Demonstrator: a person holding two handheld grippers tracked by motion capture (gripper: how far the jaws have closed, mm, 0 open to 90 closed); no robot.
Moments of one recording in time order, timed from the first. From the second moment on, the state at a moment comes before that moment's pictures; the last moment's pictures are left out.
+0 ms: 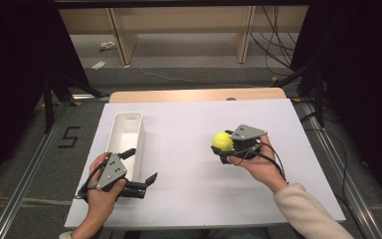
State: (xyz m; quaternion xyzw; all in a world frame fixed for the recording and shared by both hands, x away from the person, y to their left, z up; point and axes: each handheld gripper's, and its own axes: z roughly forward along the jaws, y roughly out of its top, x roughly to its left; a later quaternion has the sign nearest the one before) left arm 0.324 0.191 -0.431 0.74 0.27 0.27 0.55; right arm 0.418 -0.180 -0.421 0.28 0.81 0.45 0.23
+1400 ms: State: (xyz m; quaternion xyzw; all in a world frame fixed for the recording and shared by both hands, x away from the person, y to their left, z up) left arm 0.324 0.191 -0.432 0.74 0.27 0.27 0.55; right arm 0.421 -0.160 -0.419 0.27 0.82 0.46 0.22
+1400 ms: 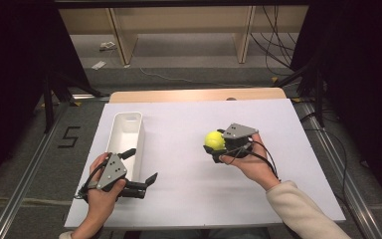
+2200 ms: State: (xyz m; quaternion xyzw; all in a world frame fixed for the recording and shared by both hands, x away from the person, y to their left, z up) left arm 0.324 0.192 -0.431 0.74 0.27 0.27 0.55; right arm 0.422 -0.151 -0.418 0.27 0.82 0.46 0.22
